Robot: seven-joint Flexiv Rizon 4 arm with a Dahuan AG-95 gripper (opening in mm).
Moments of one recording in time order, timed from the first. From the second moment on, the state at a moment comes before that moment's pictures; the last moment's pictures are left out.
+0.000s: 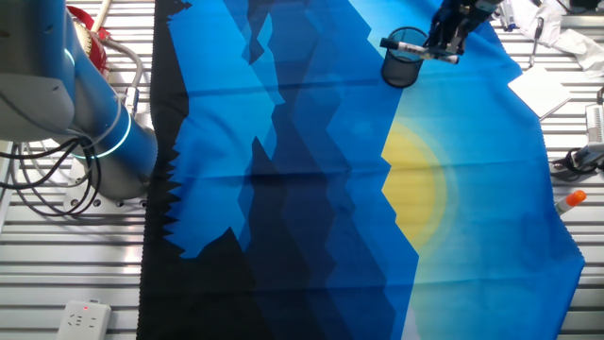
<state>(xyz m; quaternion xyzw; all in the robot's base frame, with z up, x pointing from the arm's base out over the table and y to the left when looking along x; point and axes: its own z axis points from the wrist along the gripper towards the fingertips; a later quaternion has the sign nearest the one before) 0.581 0.140 0.186 -0.10 -0.99 -0.05 0.11</state>
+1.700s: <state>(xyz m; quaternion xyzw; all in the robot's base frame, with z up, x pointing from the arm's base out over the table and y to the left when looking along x) 0.574 0.181 0.165 0.04 -1.00 0.00 0.08</state>
